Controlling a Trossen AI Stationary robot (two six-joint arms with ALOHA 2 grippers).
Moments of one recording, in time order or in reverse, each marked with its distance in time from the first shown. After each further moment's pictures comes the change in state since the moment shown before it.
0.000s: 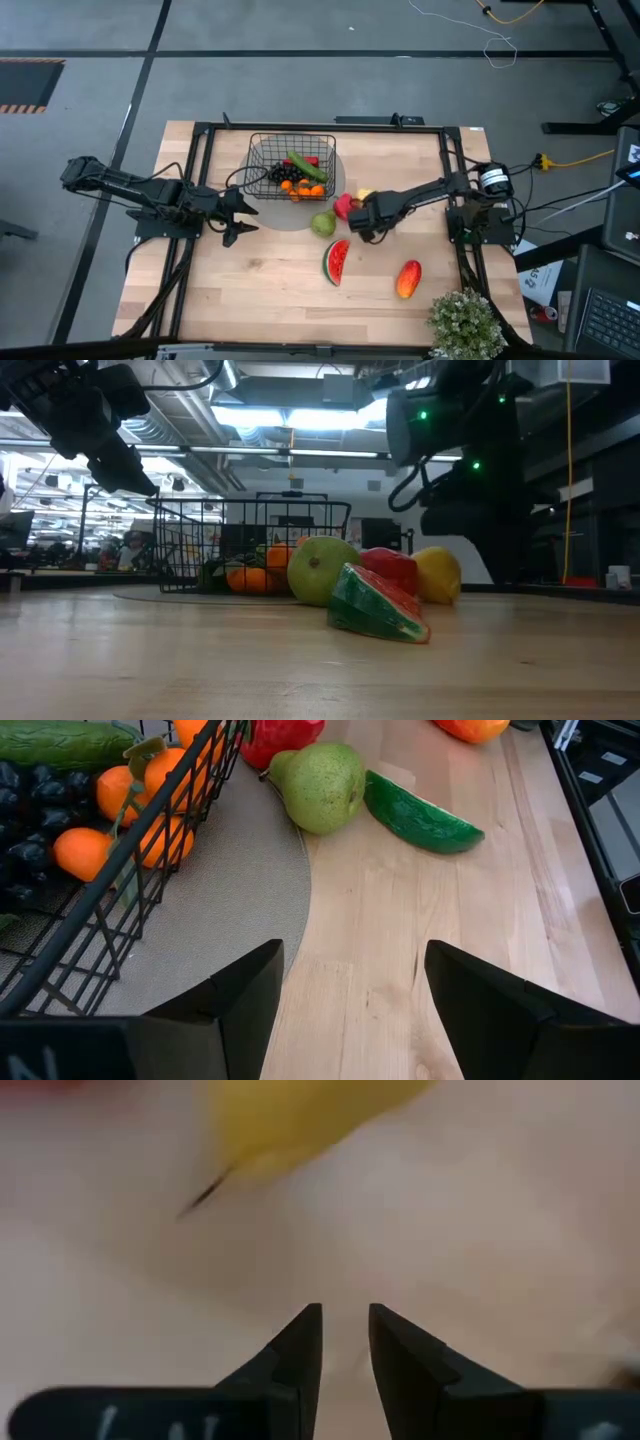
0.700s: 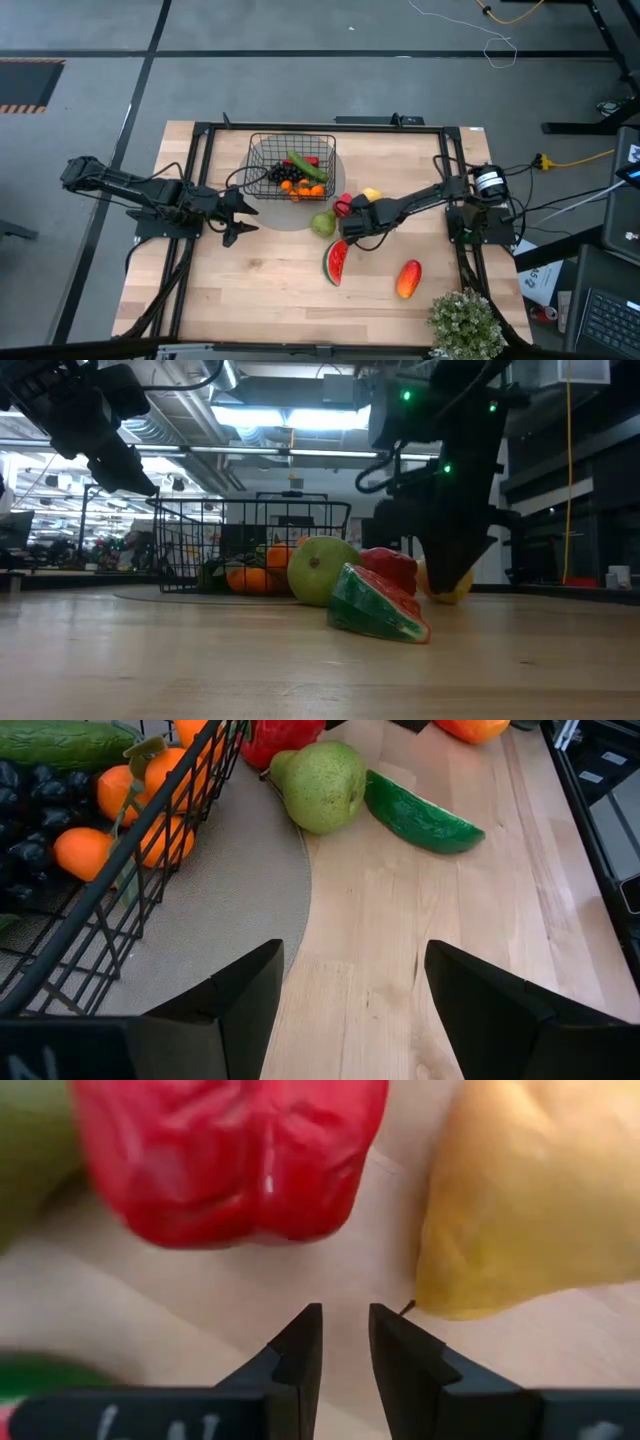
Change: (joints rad) left arm 0.000 0.000 0.000 0.000 0.000 0.000; right arm 0.039 0.041 0.000 0.298 0.159 -0.009
